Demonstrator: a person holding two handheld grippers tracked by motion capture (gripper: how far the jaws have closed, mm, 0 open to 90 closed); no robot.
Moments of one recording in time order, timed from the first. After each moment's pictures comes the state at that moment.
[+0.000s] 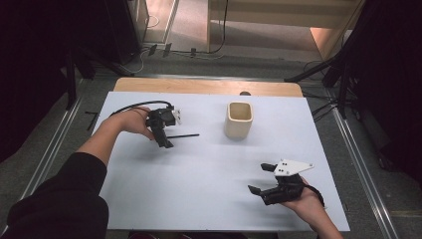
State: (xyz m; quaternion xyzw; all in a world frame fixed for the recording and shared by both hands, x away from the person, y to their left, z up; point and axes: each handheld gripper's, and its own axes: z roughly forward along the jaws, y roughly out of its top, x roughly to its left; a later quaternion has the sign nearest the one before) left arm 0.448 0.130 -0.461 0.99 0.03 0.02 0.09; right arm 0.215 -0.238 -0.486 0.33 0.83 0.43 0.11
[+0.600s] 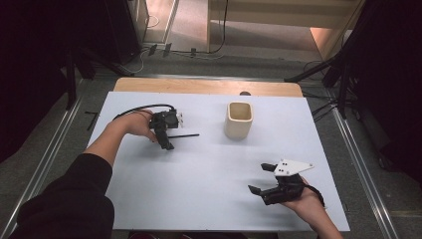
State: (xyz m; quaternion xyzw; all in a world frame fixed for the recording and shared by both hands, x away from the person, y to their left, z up) left arm 0.451 0.124 -0.477 1.00 0.04 0.03 0.07; right arm 0.215 -0.239 -0.486 0.34 0.83 0.43 0.11
